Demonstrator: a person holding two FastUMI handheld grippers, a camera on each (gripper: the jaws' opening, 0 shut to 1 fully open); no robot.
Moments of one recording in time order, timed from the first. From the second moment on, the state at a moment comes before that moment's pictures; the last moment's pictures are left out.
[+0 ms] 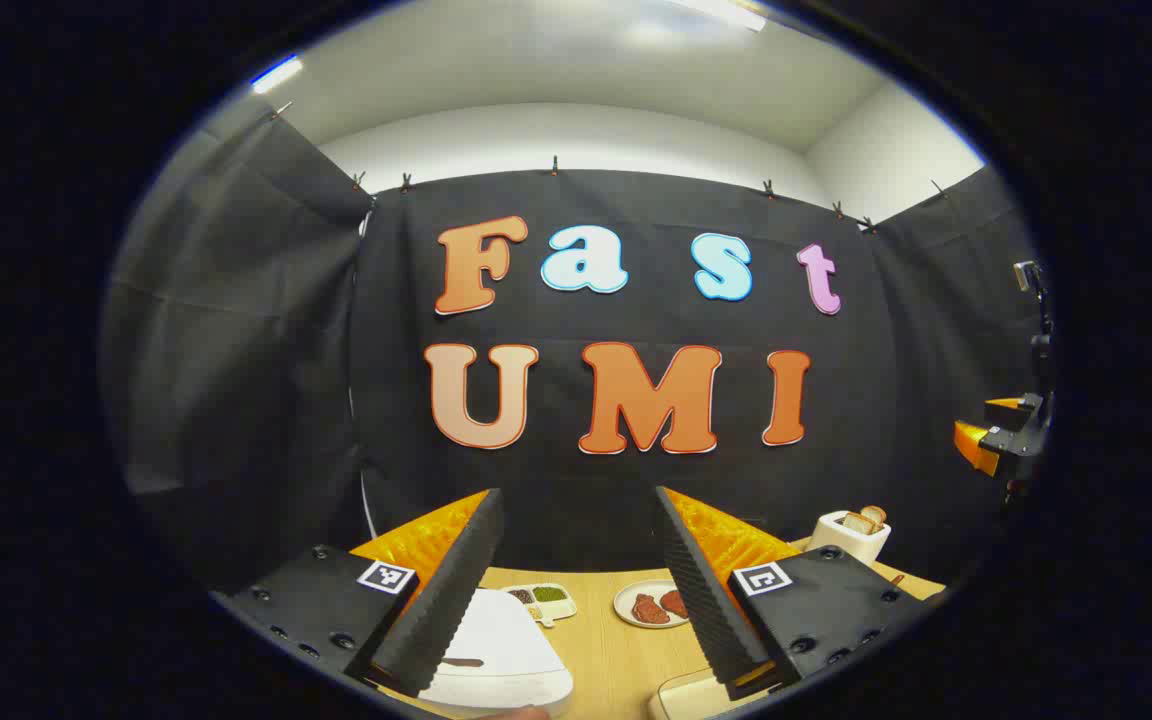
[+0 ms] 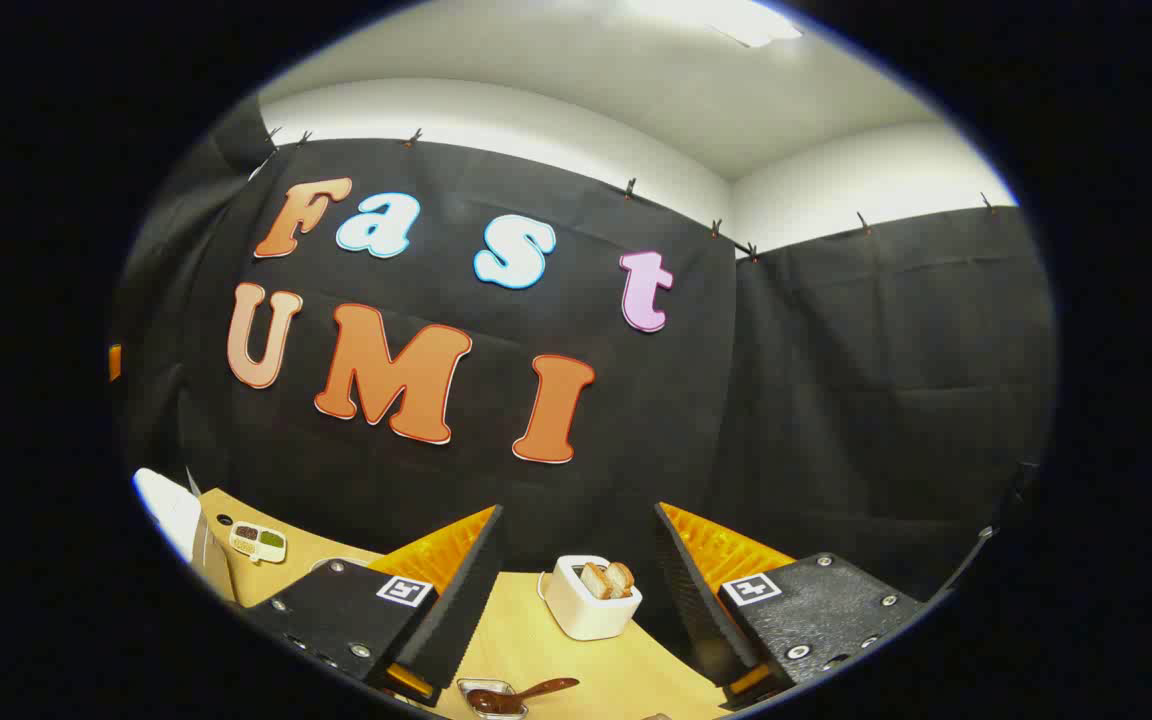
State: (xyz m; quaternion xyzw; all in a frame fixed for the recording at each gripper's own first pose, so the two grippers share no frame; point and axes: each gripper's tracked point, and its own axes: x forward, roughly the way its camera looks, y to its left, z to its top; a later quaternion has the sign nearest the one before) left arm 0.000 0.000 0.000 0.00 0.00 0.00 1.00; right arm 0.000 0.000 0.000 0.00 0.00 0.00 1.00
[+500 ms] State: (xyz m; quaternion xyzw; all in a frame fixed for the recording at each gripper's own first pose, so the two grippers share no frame) left arm -0.014 0.007 0.003 -0.03 -0.02 0.06 1.00; right arm 0.015 0.031 0.010 0.04 -0.01 0.10 0.99
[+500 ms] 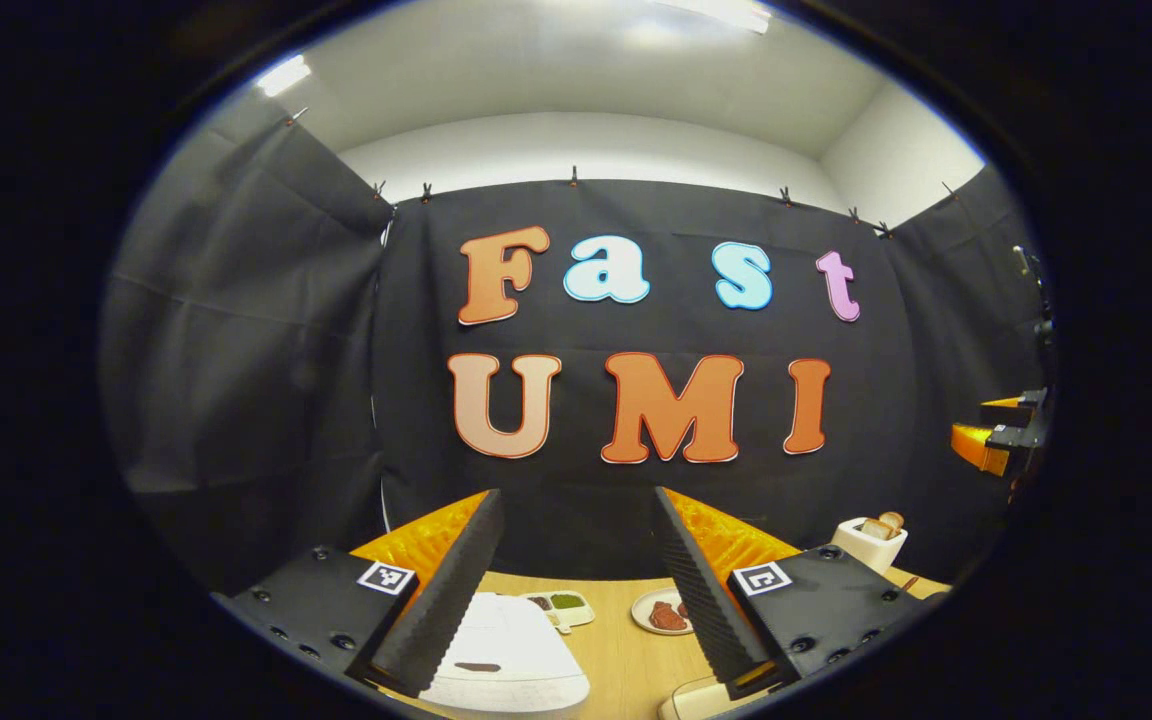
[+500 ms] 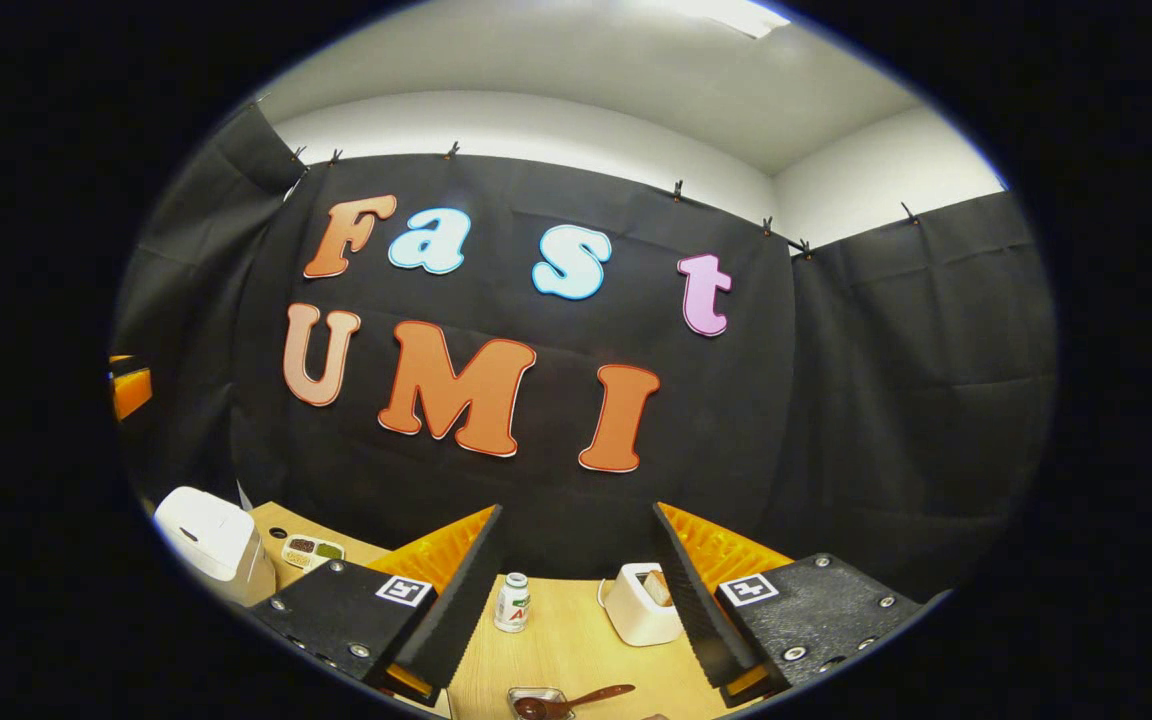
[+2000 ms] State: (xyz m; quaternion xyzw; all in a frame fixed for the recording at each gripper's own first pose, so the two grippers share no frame) left arm 0.032 0.021 0.080 -0.07 -0.08 0.05 0.99; right arm 0.039 0.074 0.016 0.08 0.00 0.14 0.99
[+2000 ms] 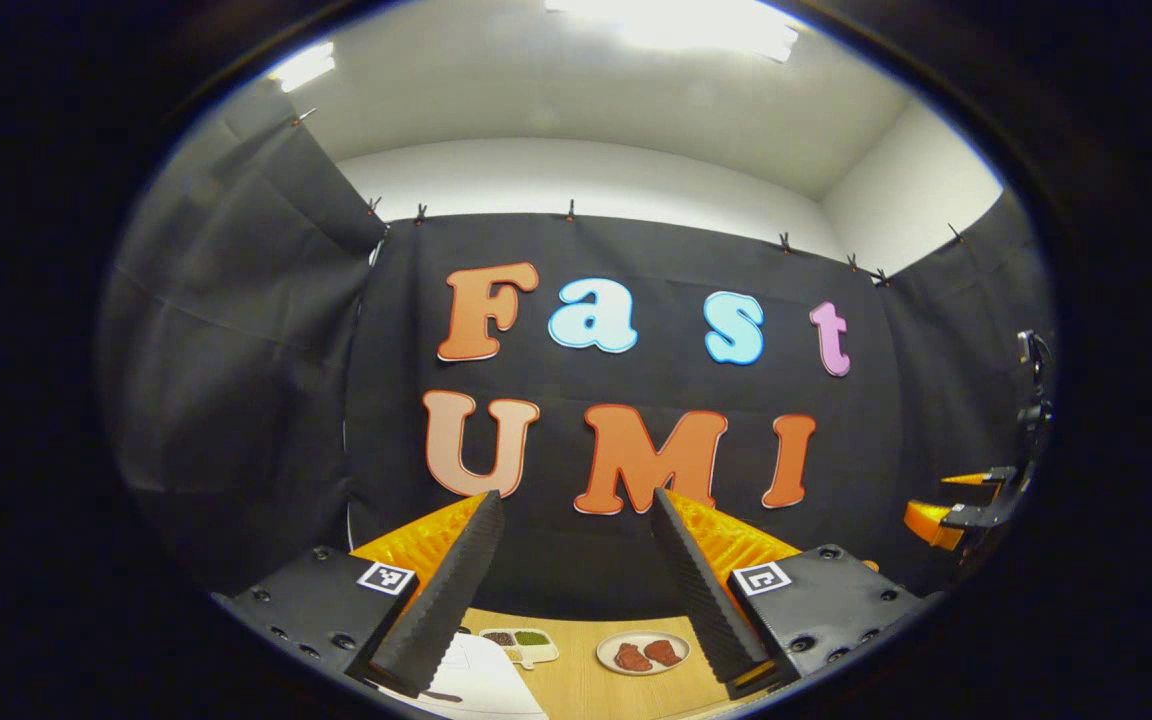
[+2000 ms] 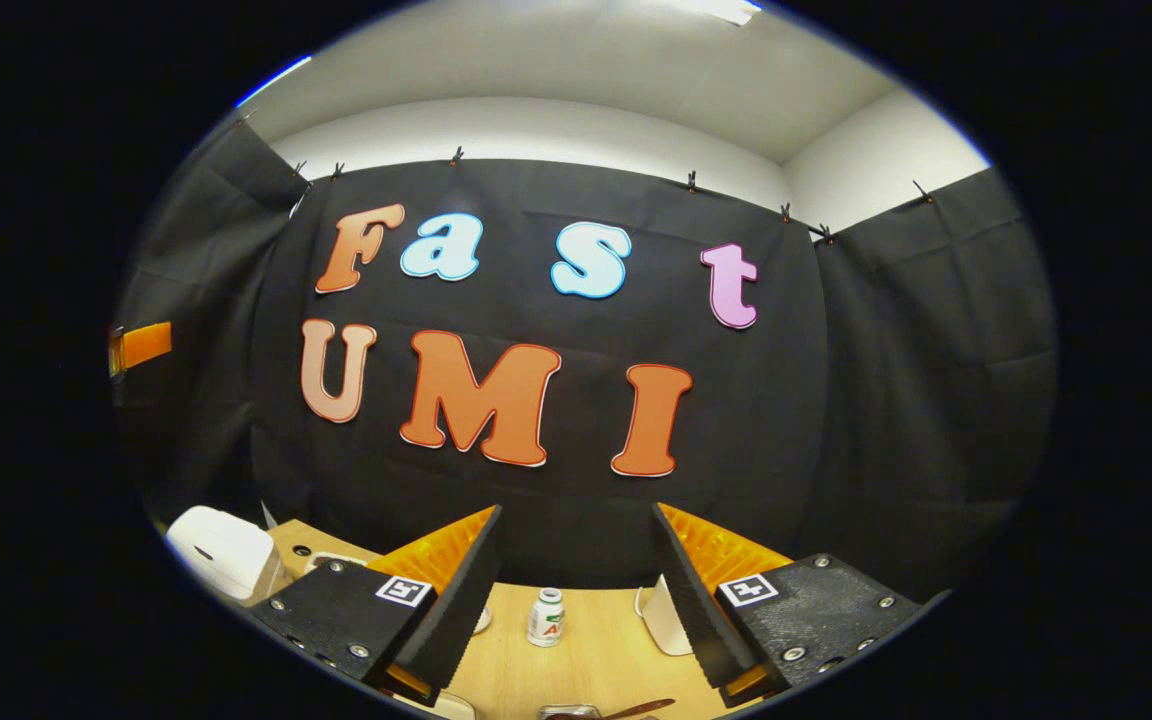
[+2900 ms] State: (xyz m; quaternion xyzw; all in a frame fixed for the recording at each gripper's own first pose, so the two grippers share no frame) left arm 0.031 0.049 0.047 -0.01 -0.03 0.09 1.00; right arm 0.019 0.060 -0.016 0.08 0.03 0.12 0.99
